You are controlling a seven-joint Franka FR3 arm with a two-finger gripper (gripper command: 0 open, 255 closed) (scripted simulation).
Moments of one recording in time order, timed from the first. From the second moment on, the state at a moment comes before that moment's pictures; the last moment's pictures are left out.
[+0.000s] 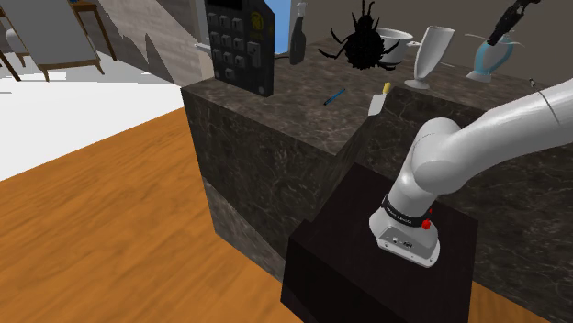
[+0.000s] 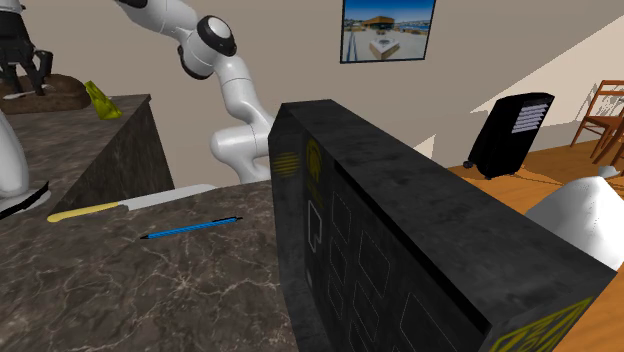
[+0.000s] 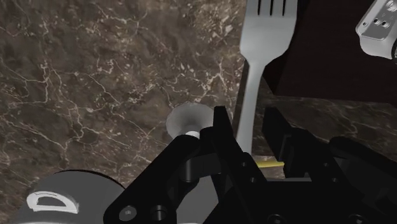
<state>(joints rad) 0.16 -0.75 -1.13 -1.50 -0.57 1.28 -1.19</state>
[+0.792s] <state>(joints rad) 0.07 -0.84 -1.11 -1.72 -0.62 1.41 -1.15</state>
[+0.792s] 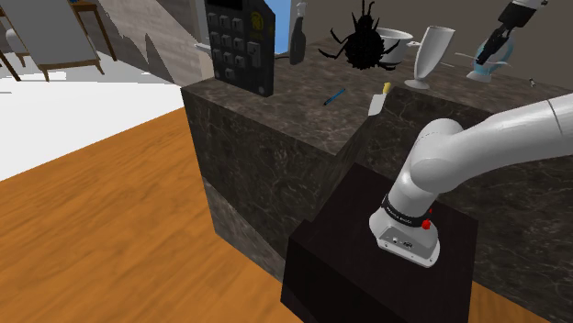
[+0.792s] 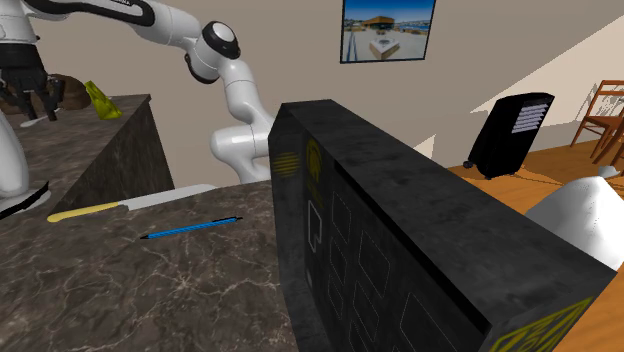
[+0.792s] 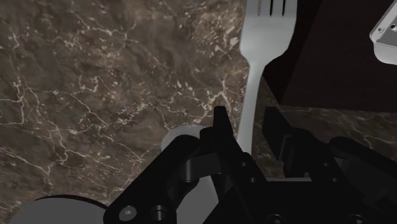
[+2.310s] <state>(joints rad) 0.01 -0.94 -1.20 -2.00 -0.73 1.63 -1.11</state>
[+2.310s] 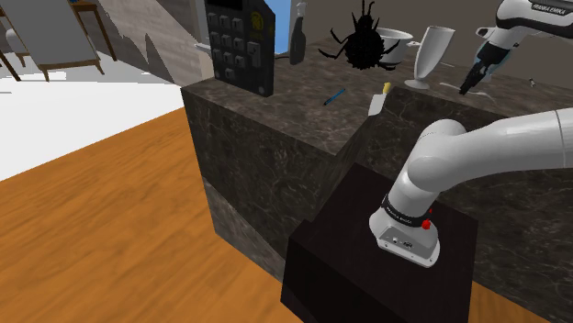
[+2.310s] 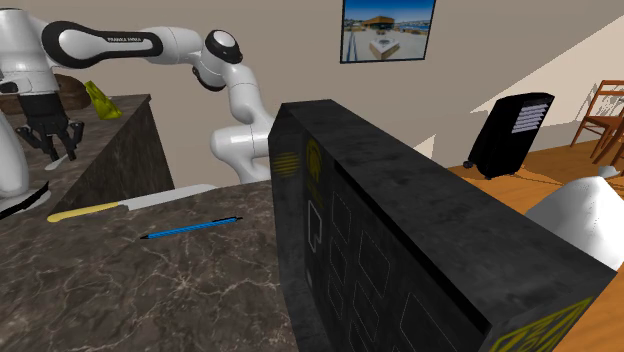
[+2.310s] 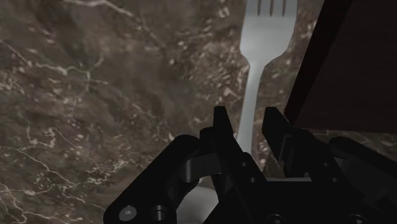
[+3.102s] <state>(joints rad) 0.00 -0.94 -1.19 -1.99 -0.72 1.62 -1.12</state>
